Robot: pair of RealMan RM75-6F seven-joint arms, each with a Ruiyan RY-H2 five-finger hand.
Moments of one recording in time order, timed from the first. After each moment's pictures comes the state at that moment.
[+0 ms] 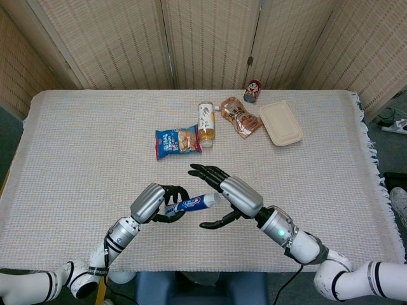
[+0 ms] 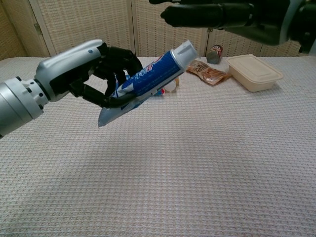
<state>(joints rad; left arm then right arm) -0.69 -1.58 -0.10 -1.49 1.59 1.21 -0.38 0.74 -1.21 0.18 -1.91 -1.51 1.02 0.44</state>
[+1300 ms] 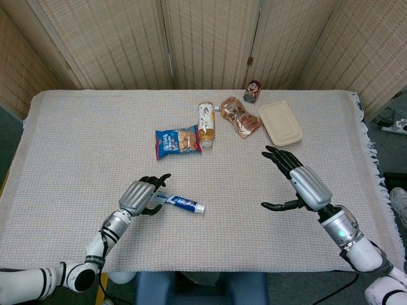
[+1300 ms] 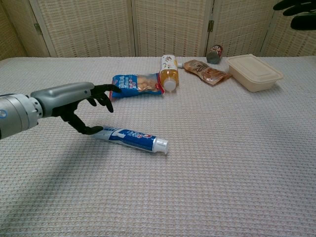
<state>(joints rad) -0.71 -1.50 -0.13 -1.56 1.15 0.96 0.22 0.52 -0.97 0.10 -1.86 -1.51 1.16 0.39</state>
